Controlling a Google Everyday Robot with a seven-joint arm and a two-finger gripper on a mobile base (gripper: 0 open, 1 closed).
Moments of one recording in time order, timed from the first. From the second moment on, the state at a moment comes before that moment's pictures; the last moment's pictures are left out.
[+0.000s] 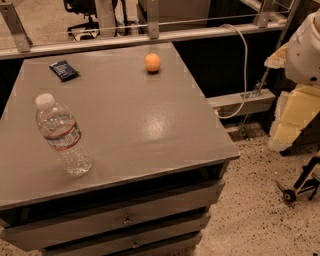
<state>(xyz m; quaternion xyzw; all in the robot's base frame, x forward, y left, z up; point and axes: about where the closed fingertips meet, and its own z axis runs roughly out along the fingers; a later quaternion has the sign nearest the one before) 0.438 -0.217 0.976 -0.60 0.78 -0.03 0.16</state>
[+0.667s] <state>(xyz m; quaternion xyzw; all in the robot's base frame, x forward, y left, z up) 0.451 -0.216 0.974 -0.61 0.77 -0.03 0.18</state>
